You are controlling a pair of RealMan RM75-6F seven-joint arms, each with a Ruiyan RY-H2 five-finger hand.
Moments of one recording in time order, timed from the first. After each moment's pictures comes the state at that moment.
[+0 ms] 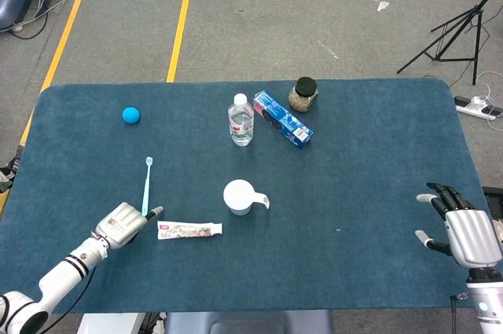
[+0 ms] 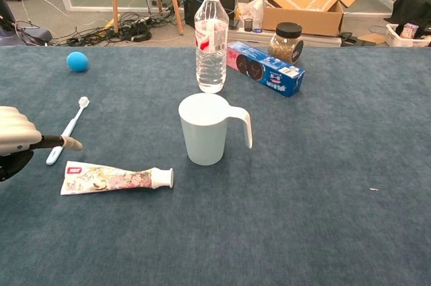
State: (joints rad) left arm -0.58 -1.24 0.04 -1.52 1.45 0.80 0.44; right arm 0.08 -1.09 0.05 -1.63 -1.52 1.48 -0.05
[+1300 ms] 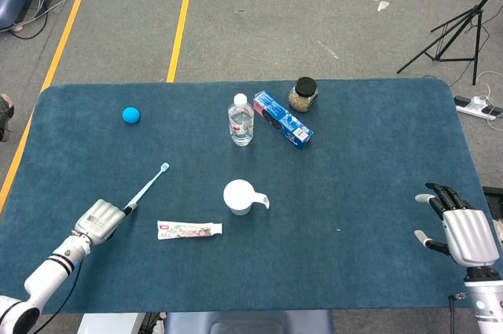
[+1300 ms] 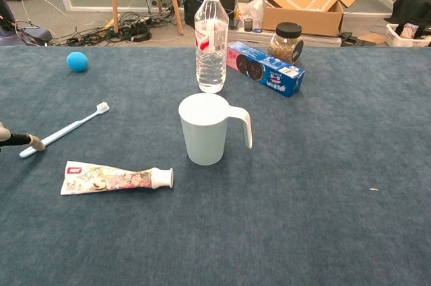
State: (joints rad) left arm -0.58 -1.23 0.08 -1.46 1.29 0.81 0.51; right arm 0.08 -1.10 0.05 -1.63 -1.51 1.46 -0.08
